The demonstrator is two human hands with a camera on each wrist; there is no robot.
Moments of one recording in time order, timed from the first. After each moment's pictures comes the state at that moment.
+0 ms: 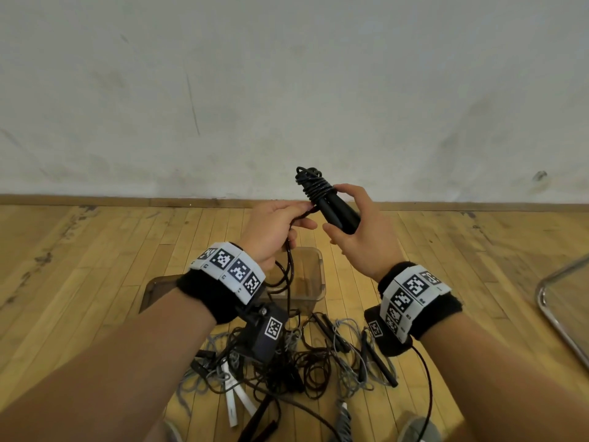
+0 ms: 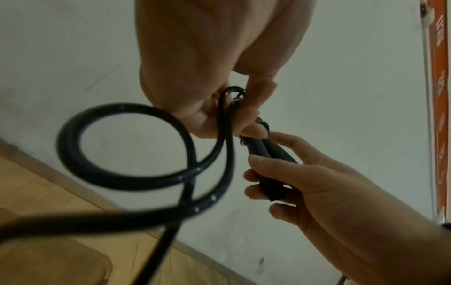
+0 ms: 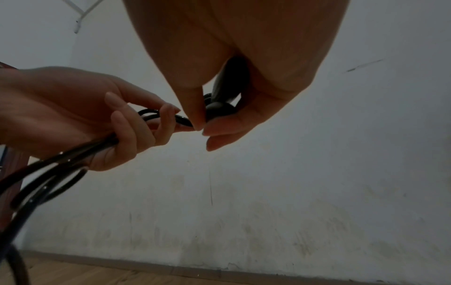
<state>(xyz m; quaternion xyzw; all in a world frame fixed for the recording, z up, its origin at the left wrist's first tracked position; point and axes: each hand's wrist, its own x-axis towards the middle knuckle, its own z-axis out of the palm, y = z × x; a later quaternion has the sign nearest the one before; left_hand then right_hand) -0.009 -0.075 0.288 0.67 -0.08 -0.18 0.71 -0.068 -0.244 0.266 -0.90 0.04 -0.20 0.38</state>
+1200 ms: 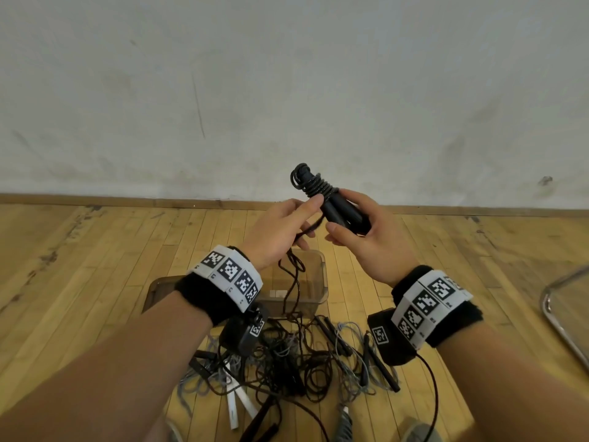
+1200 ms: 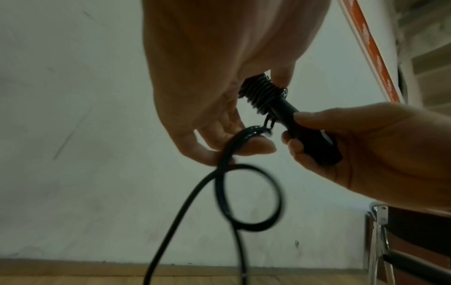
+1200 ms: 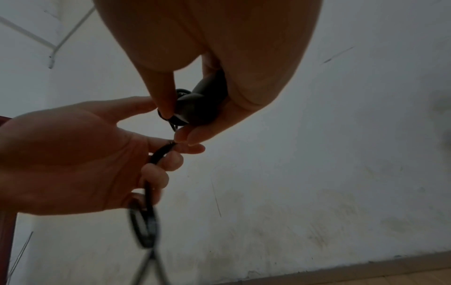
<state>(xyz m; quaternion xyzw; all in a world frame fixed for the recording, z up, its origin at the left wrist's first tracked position) -0.009 -0.066 0.291 0.76 -0.20 -0.16 0.60 -0.080 -0.239 0.282 -0.80 -0.03 -0.17 0.57</state>
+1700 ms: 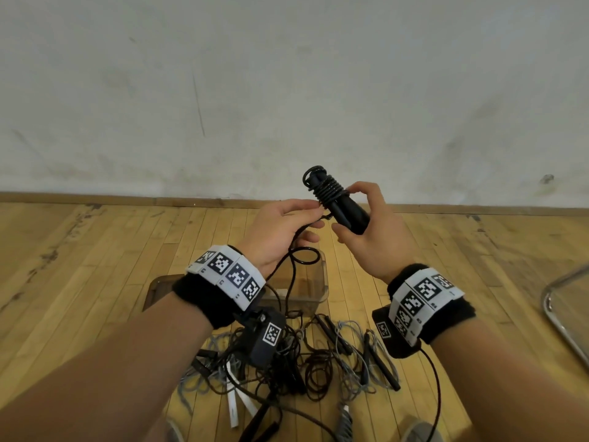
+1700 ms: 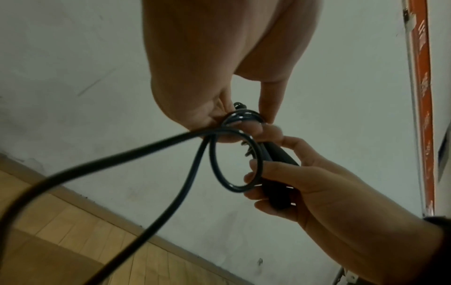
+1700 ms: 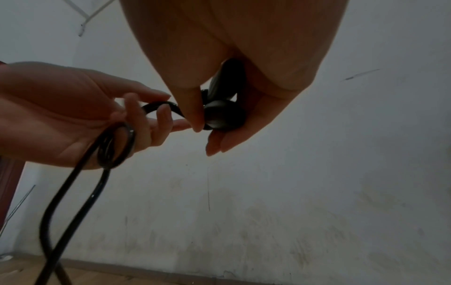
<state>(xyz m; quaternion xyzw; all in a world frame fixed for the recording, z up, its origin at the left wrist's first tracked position) -0.011 -0.070 0.287 0.64 -0.12 -0.20 0.73 -0.076 -0.246 0.279 -0.91 0.04 -0.21 0.37</state>
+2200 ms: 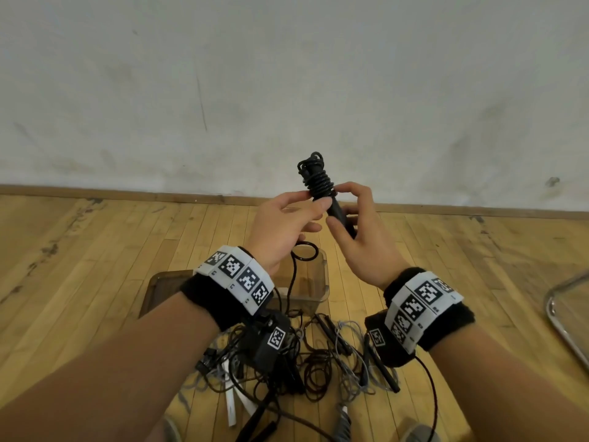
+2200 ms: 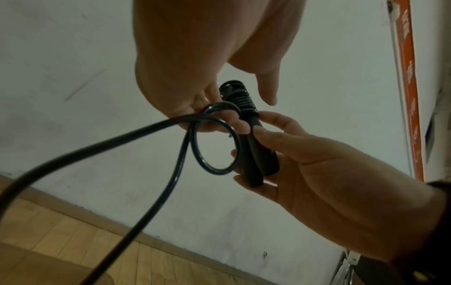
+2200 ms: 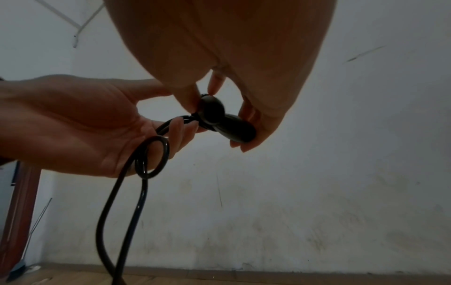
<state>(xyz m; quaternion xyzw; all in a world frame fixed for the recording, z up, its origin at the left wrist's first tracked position) -0.016 -0.076 0.284 0.65 -0.10 -0.13 0.74 -0.072 -0.230 0.272 -0.88 -0.04 -0.17 0.44</state>
